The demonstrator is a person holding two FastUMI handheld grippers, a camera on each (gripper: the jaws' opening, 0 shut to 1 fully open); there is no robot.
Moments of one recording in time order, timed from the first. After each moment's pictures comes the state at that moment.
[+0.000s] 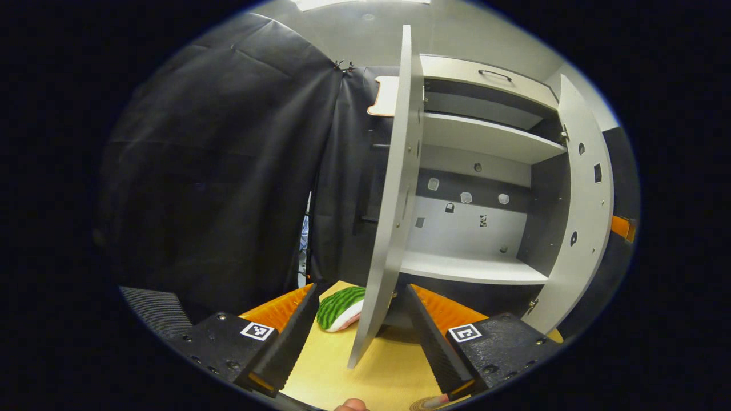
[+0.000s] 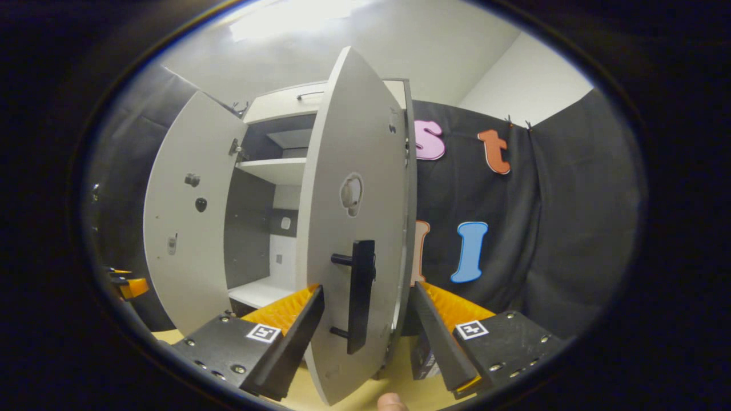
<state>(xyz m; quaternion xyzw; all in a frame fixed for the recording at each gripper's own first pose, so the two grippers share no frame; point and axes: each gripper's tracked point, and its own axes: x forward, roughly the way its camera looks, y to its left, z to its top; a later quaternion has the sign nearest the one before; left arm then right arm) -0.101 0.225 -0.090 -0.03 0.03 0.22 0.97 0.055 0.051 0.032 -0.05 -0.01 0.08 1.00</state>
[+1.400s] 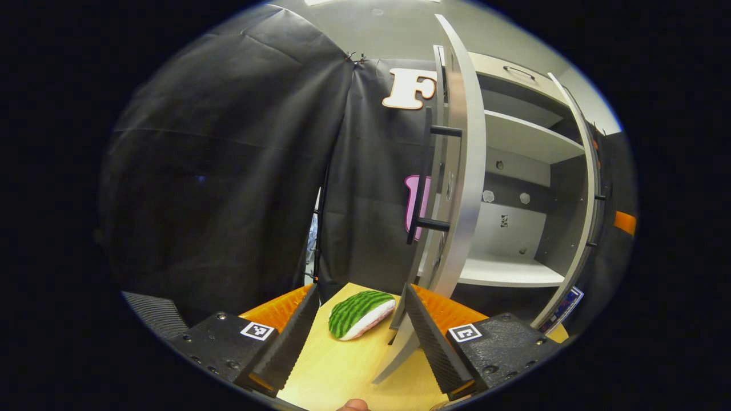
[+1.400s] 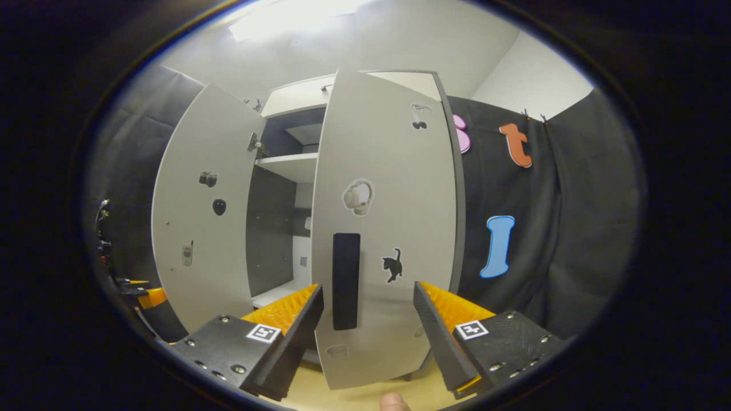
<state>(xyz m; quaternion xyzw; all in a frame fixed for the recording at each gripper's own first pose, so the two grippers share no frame) -0.072 0.283 -0.102 -0.04 0.04 0.22 0.97 0.066 0.126 0.017 -0.03 0.00 0.12 0.99</state>
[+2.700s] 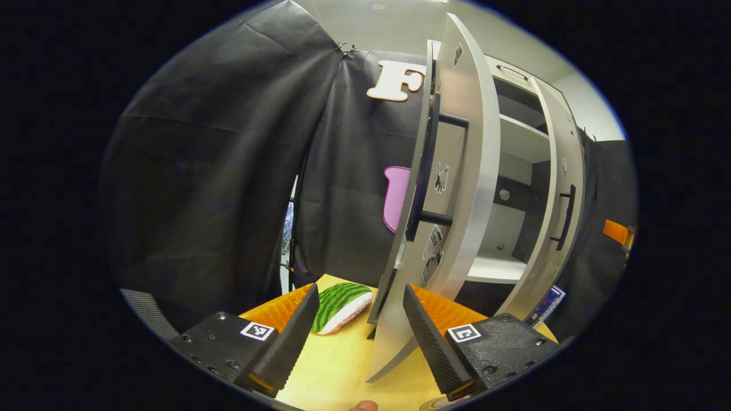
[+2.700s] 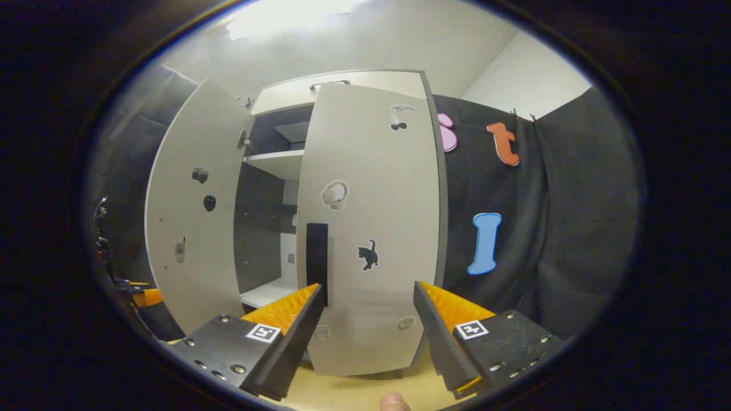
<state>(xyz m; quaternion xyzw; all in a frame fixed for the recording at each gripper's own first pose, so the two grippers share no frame) -0.056 0.254 -0.110 -0.07 0.06 0.16 0.98 0.061 0.103 0.011 -0.03 0.01 0.08 1.00</state>
